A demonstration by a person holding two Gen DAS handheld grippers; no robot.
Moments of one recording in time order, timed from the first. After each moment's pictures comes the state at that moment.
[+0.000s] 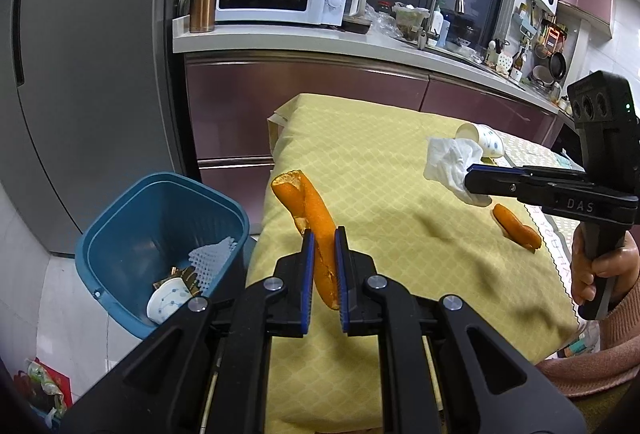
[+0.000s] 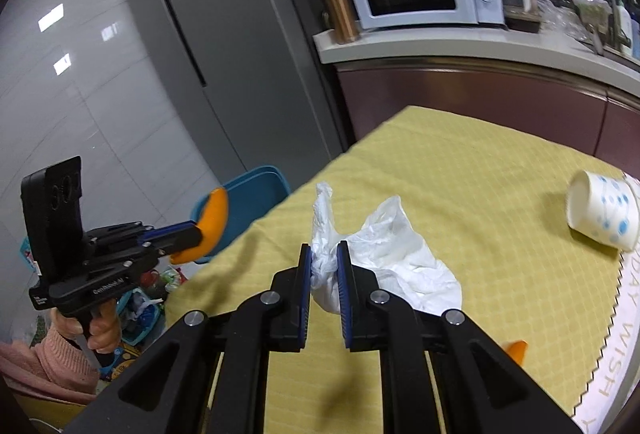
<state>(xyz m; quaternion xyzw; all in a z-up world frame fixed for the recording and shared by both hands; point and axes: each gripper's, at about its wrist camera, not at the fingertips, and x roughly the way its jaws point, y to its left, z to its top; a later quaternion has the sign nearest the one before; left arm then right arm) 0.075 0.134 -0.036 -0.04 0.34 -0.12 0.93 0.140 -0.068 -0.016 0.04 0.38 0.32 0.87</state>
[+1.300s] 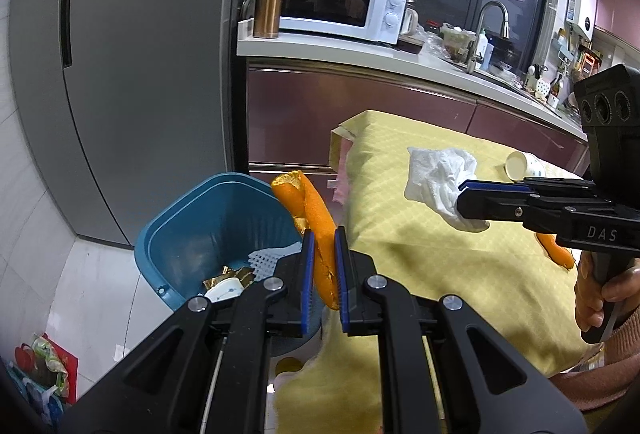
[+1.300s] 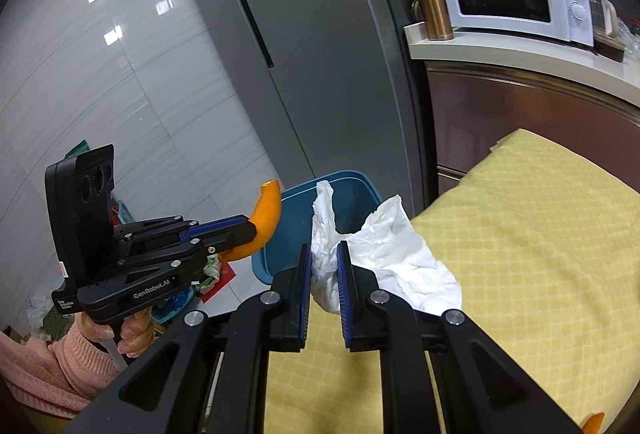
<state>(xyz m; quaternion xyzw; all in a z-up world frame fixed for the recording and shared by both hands) 0.068 0.208 -0.031 -0.06 0.33 -0.05 0.94 0.154 0.032 -0.001 0.02 0.38 0.42 0.82</state>
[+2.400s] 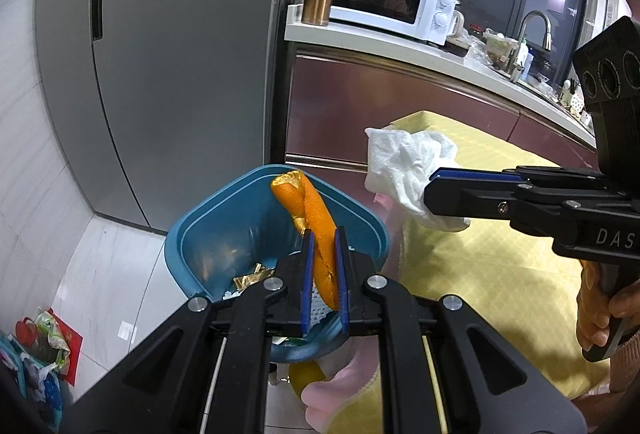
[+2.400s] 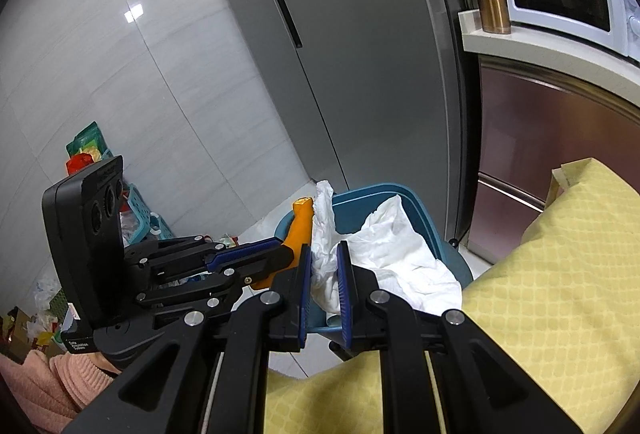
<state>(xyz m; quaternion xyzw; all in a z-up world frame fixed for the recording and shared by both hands) 0.097 0.247 -0.055 -0.09 0.35 0.02 0.93 0.184 0.114 -0.013 -0.01 0.39 0.46 0.79</state>
